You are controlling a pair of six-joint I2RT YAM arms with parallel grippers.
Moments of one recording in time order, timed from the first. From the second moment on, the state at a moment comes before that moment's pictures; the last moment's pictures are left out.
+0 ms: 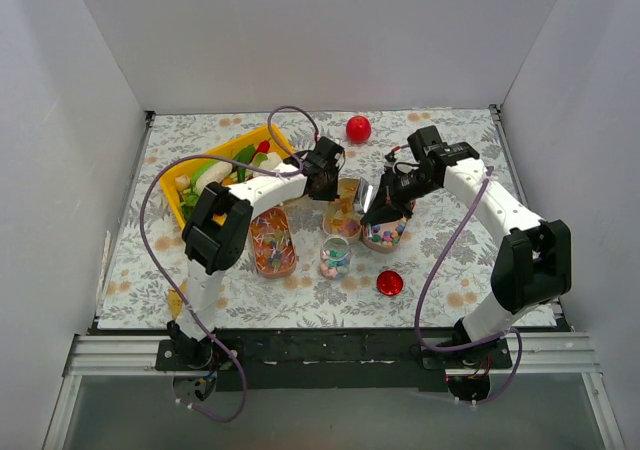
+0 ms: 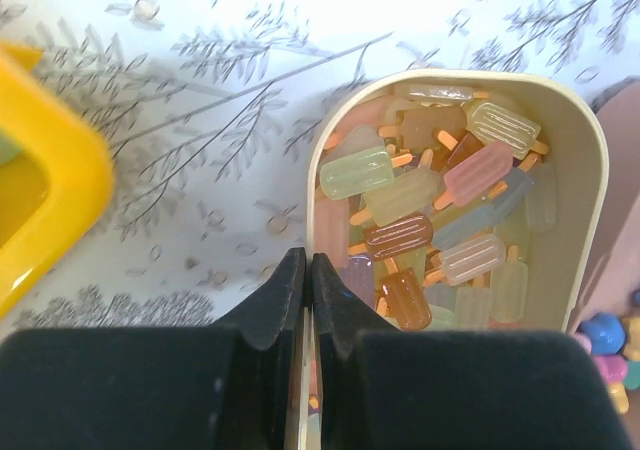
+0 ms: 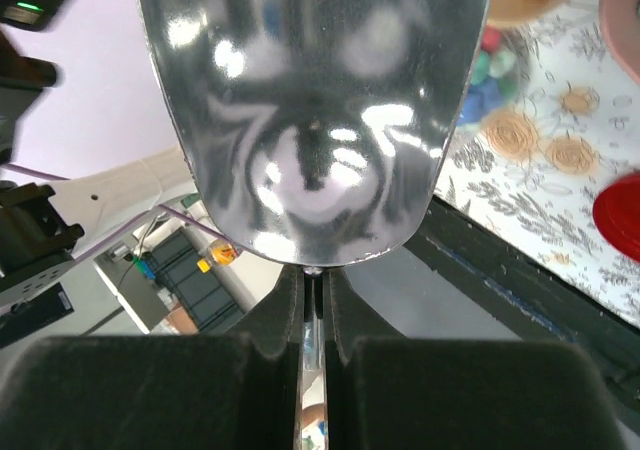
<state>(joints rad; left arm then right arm) -0.66 2.08 1.58 -0.45 -0.10 -0.47 0.35 1.60 1.37 -1.01 -0.84 0.57</state>
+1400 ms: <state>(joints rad) -0.84 2.00 1.36 -0.13 -0.35 -0.37 0.35 1.83 1.23 -1.03 -0.90 0.55</state>
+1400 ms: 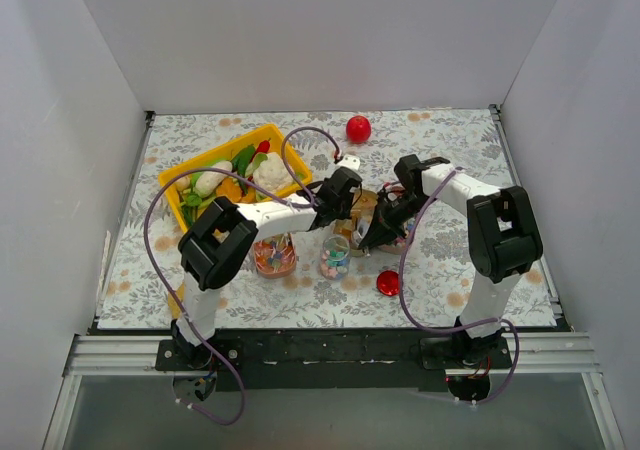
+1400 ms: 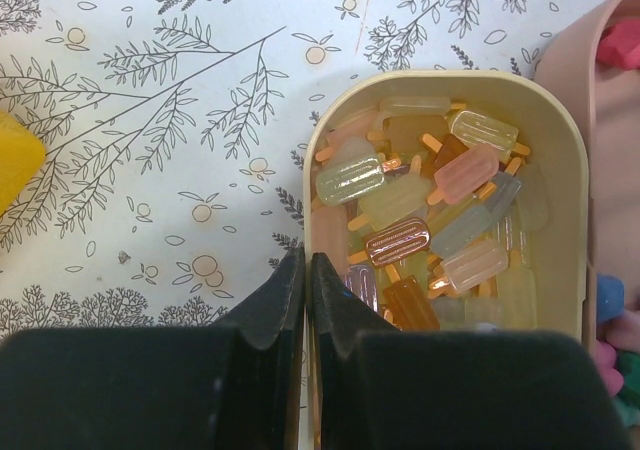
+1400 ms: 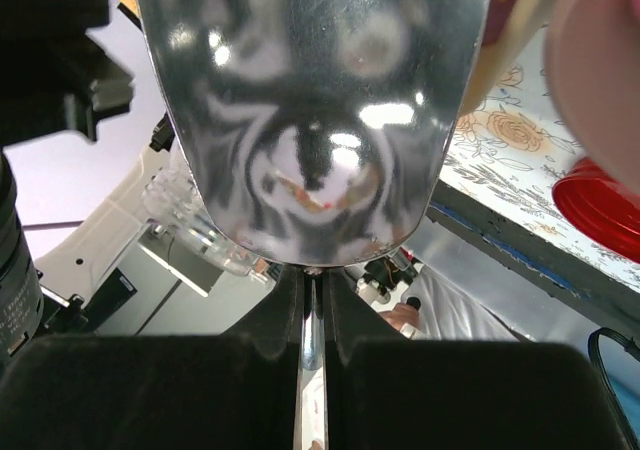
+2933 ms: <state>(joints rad) -0.87 1.93 1.17 0.13 -0.30 -0.28 0.36 2.01 1.38 -1.15 -0.87 0.44</state>
